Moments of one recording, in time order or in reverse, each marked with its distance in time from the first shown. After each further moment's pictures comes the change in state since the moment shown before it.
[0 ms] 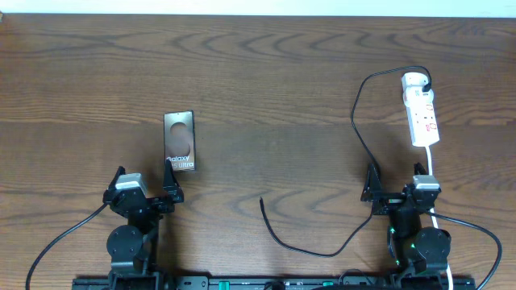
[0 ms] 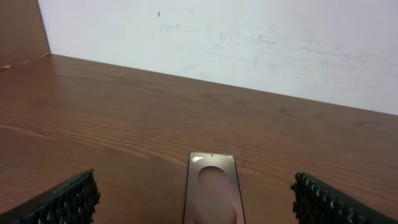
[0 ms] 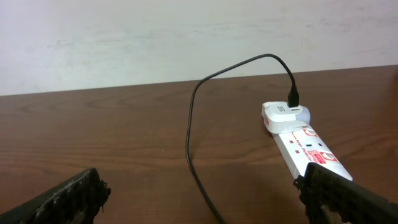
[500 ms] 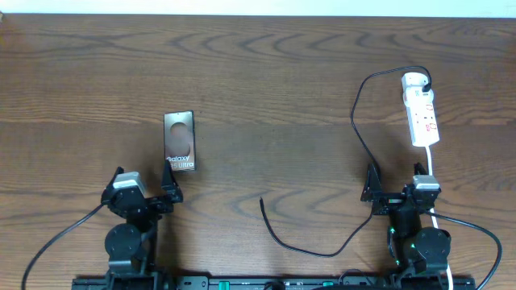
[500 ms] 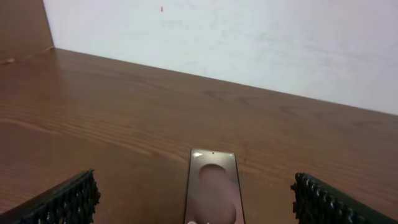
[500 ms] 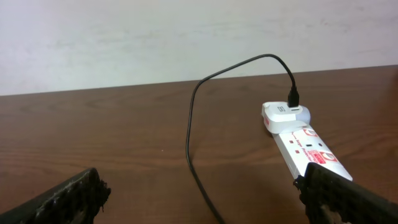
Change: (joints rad) left arm 0.000 0.068 0.084 -0.037 -0.019 -0.016; right arm 0.000 0.000 0.000 0.000 0.000 0.000
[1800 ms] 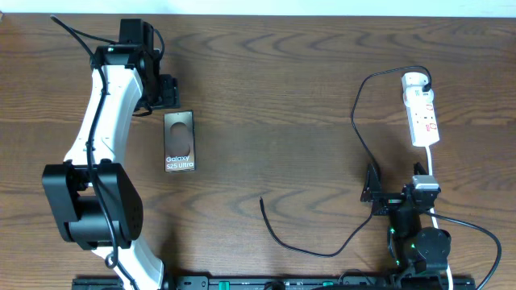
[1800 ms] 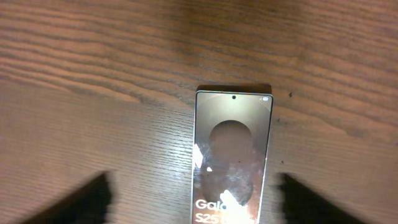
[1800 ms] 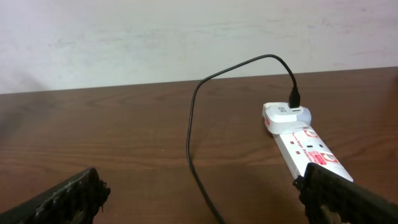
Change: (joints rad) left arm 0.000 1.817 1.537 -0.922 0.020 0.067; right arm 0.000 -0.001 0.000 0.000 -0.003 -0.005
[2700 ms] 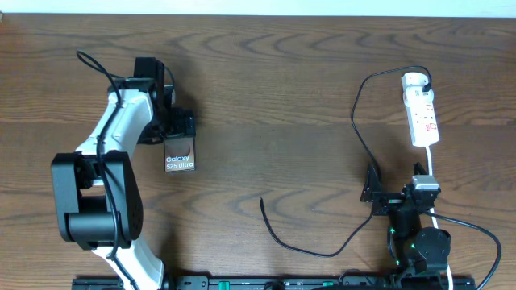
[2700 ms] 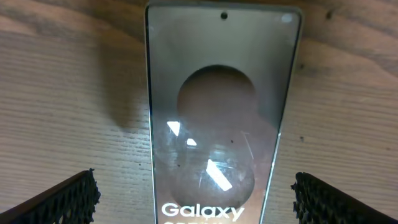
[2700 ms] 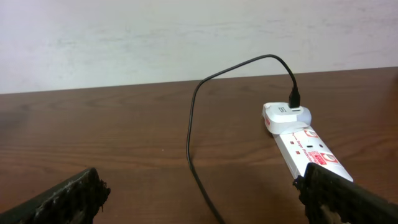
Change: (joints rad) left arm 0.000 0.000 -0.317 0.187 0.114 -0.021; right arm 0.000 0.000 0.000 0.000 0.000 0.000
